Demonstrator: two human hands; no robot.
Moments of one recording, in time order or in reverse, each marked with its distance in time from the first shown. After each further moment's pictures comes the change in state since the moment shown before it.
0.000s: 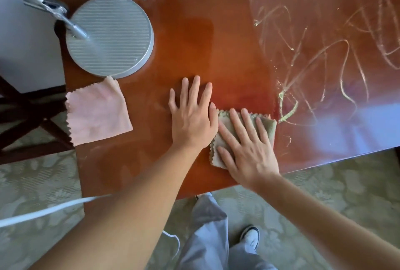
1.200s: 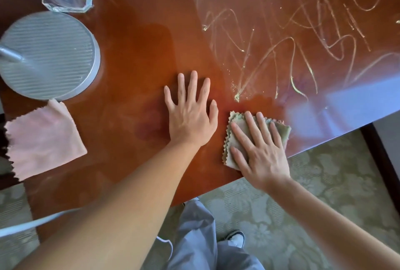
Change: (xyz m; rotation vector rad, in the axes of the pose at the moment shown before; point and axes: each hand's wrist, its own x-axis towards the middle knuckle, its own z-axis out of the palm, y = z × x) left_hand 0.035 0.078 0.028 0.087 -0.049 0.119; right_hand -0.051 0.089 -0.010 0.007 -0.002 0.223
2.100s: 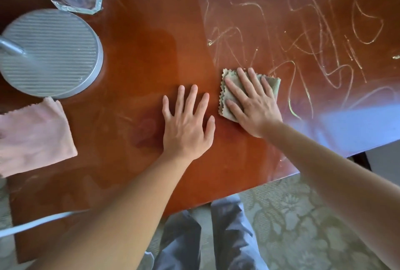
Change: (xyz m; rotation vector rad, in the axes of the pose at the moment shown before) left_hand -0.003 0.000 -0.006 -0.086 0.004 0.001; right_hand 0.148 0.037 -0.045 -0.103 -0.064 -0.116
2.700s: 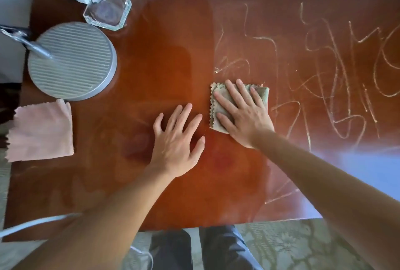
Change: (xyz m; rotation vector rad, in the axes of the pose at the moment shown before) left_hand 0.012 0.003 -0.012 -0.004 0.000 -0.093; right_hand 0.061 0.018 -0.016 -0.060 -0.060 -0.268
